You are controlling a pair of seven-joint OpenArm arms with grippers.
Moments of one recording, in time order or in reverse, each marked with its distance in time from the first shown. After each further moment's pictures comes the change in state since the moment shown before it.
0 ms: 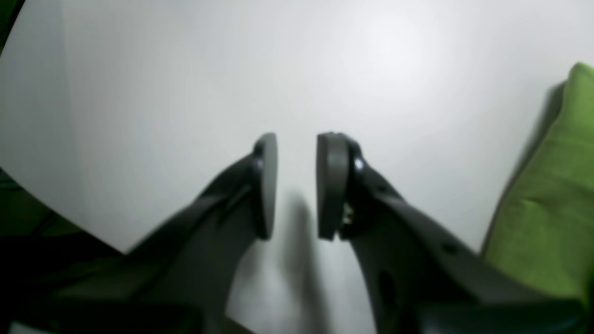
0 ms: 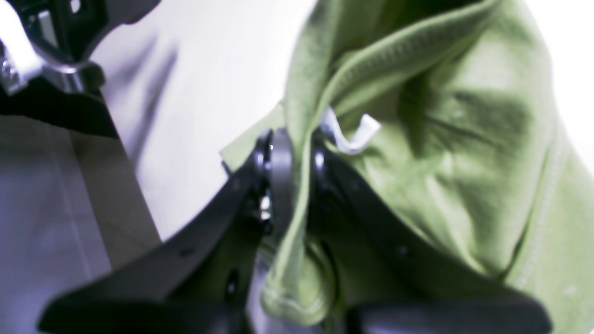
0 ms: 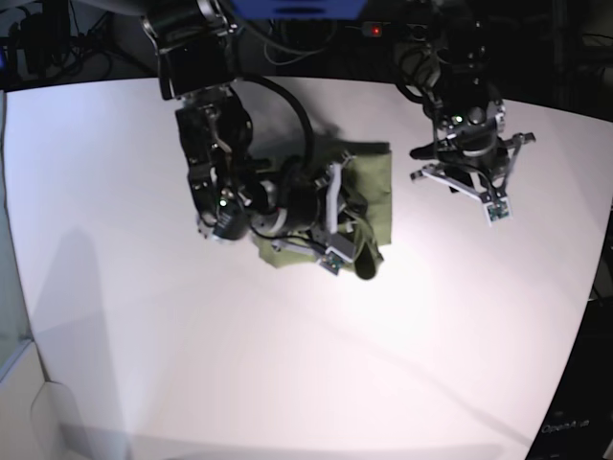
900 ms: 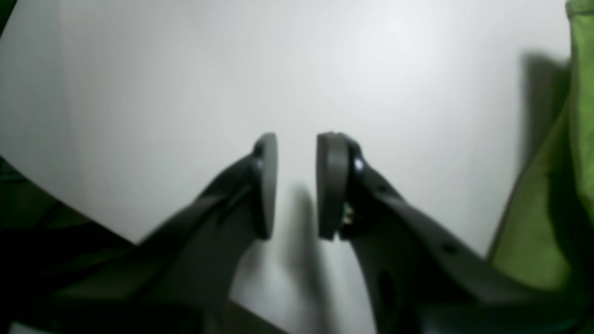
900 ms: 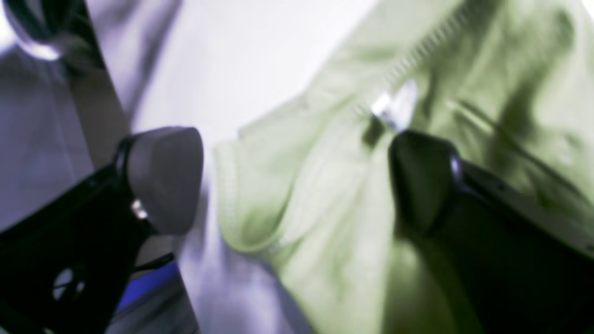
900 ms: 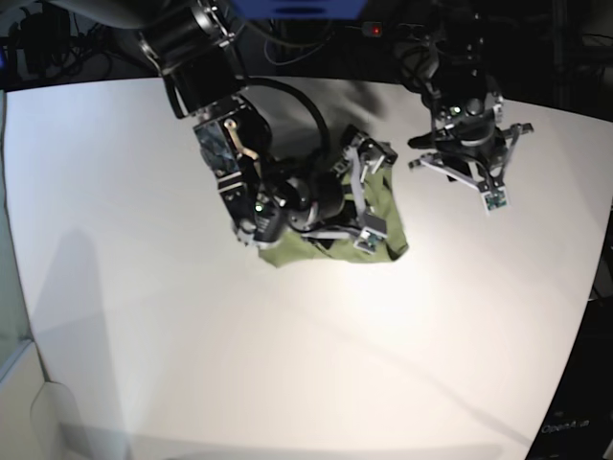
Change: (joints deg) left arm 2.3 0.1 -0.1 0.0 0.0 0.0 -0.5; right arm 3.8 1.1 -10.0 -7.2 0.4 0.0 -2.4
